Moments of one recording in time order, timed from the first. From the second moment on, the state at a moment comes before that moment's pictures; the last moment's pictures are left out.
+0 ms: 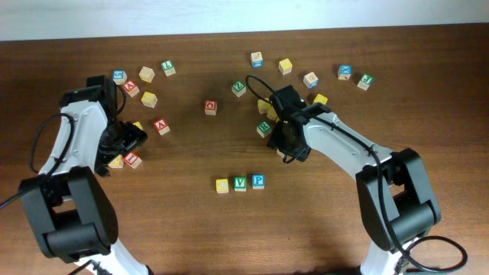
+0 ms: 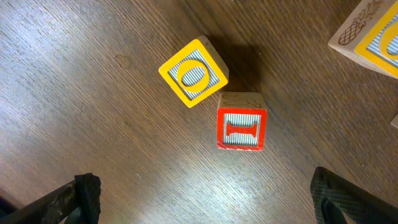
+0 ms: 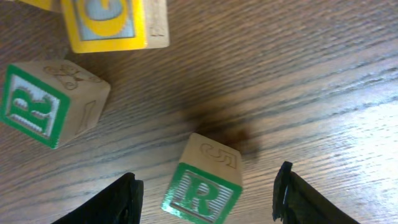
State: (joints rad) left arm 0.17 1.90 1.45 -1.19 -0.15 -0.70; right arm 0.42 1.92 1.29 -0.72 -0.01 0.87
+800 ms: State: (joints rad) left arm 0.17 1.90 1.45 -1.19 -0.15 -0.70; right arm 0.45 1.95 1.28 -0.69 0.04 0.87
